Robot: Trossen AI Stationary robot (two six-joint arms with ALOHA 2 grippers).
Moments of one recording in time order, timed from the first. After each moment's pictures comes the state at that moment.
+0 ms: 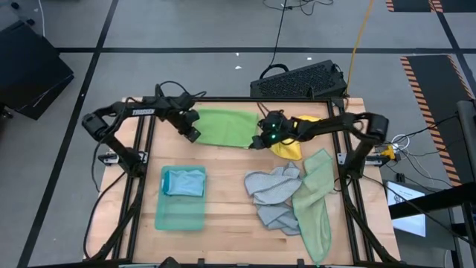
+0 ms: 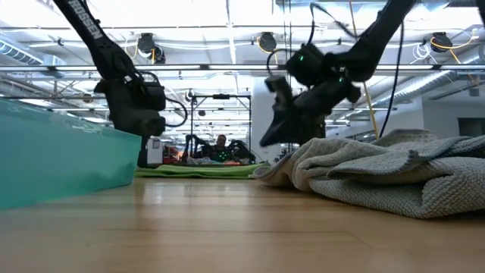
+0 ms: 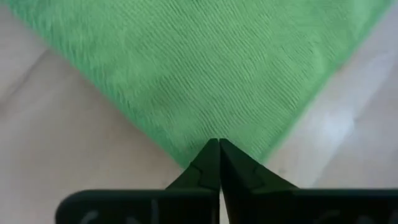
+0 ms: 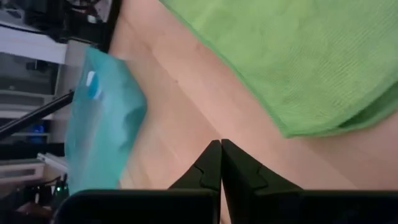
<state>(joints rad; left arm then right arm) 0.83 1.60 0.79 -0.56 0.43 0.00 -0.39 1.72 0.79 0.25 -0.44 0.88</state>
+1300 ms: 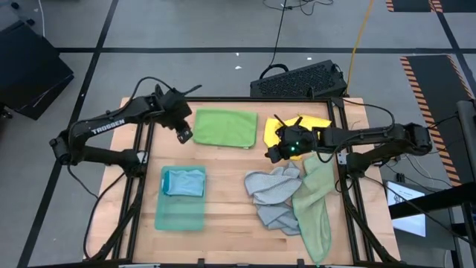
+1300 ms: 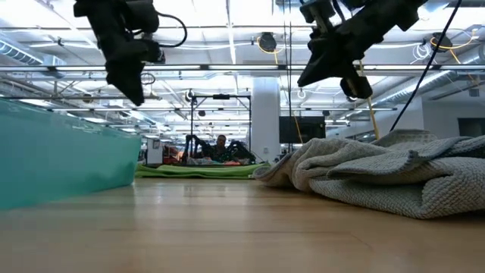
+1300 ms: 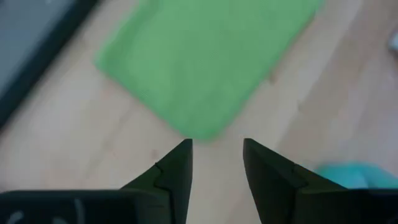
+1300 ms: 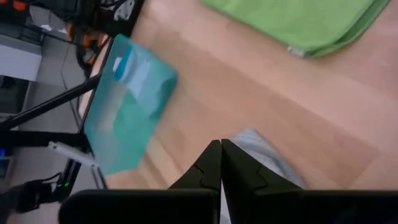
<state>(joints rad) 0.58 1.17 0.99 -0.91 0.04 -0.02 -0.09 1.23 0.79 -0.23 -0.07 1.05</state>
